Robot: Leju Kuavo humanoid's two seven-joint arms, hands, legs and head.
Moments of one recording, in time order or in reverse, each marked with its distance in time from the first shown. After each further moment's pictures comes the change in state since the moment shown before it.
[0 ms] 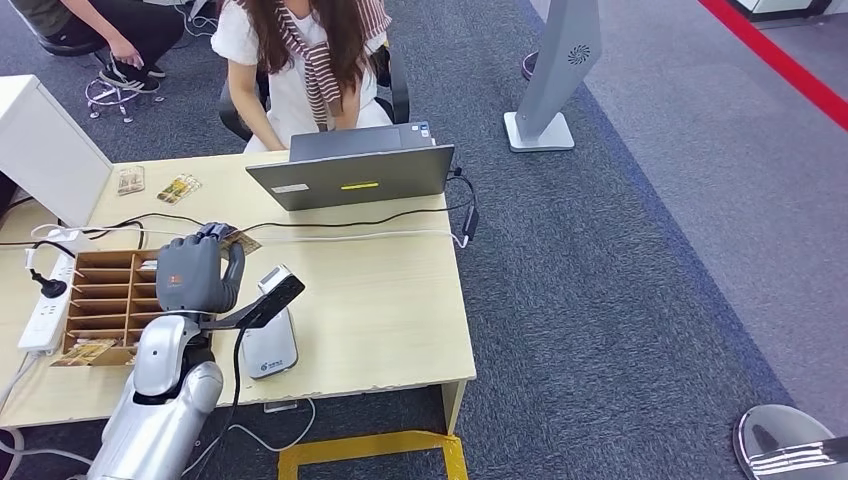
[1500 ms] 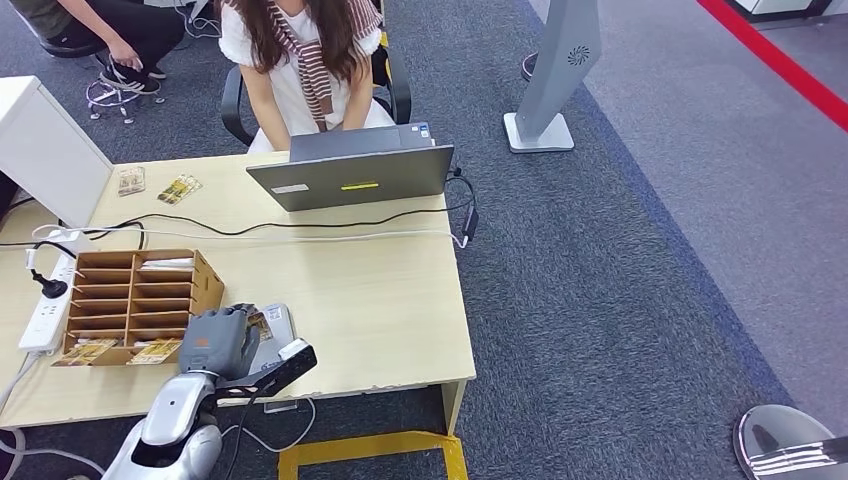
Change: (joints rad) left arm 0.177 0.111 -0.111 -0.072 -0.011 -0.326 0.123; right arm 0.005 0.021 -0.045 0.002 -0.014 -0.034 0.008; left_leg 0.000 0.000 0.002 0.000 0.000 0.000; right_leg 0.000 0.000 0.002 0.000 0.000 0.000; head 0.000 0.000
